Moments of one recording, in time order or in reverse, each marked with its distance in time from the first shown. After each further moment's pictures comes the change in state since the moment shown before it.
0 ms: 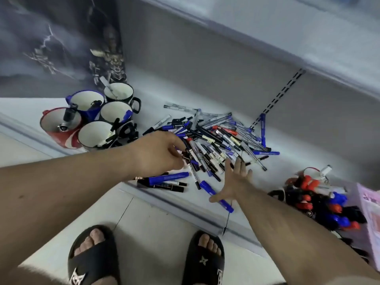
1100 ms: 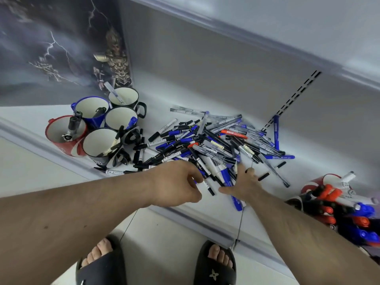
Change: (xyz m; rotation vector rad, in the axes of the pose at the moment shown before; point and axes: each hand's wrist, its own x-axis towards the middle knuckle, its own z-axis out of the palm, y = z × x) left_hand 0.014 -0.006 0.024 0.114 -0.223 -0.059; right_hand 0.030 0.005 0.007 0.413 0.122 0.025
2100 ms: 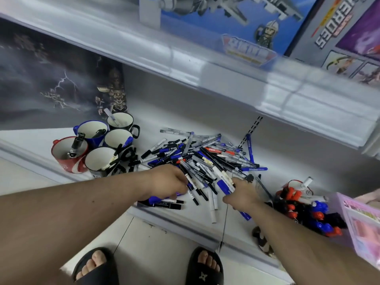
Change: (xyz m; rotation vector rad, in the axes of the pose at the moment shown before) left_hand -0.015 0.012 -0.004 -0.057 0.026 -0.002; right_hand -0.108 0.001 -0.066 0.268 0.115 -0.091
